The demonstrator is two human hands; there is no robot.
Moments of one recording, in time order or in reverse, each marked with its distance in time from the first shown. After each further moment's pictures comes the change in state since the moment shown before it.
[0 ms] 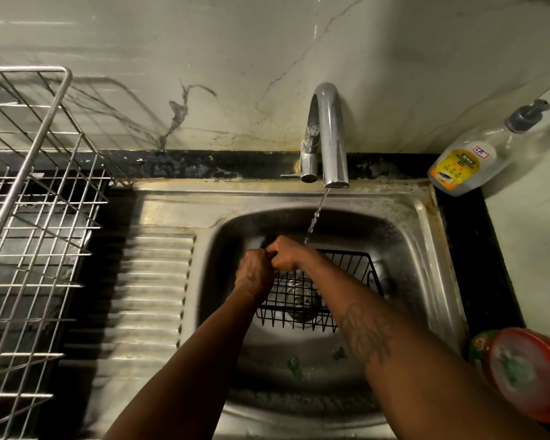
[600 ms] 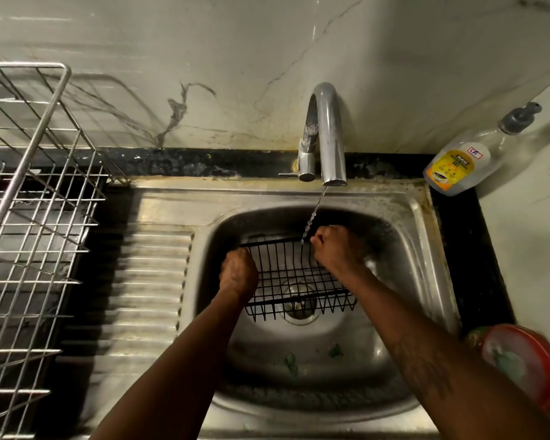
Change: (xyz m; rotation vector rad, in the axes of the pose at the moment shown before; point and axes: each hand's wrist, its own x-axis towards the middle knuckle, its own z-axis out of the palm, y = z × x) left_hand -0.010 -0.017 -0.012 -0.057 0.040 -0.159; right_hand -0.044 0.078 -0.021 -0.333 0.665 0.064
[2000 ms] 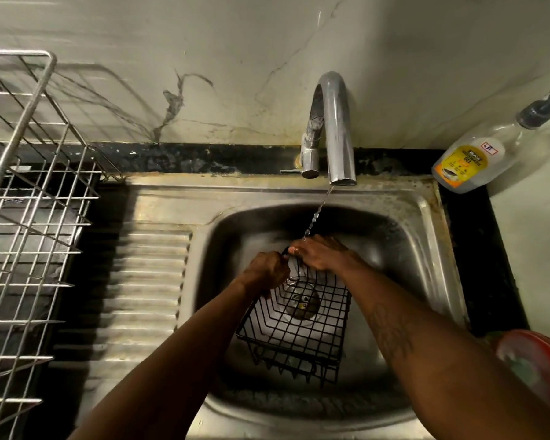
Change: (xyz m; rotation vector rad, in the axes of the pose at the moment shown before) left_hand 0.005 0.039 0.001 0.018 -0.490 0.278; right_hand 0.021 -0.017 0.015 -0.068 -0.494 -0.188
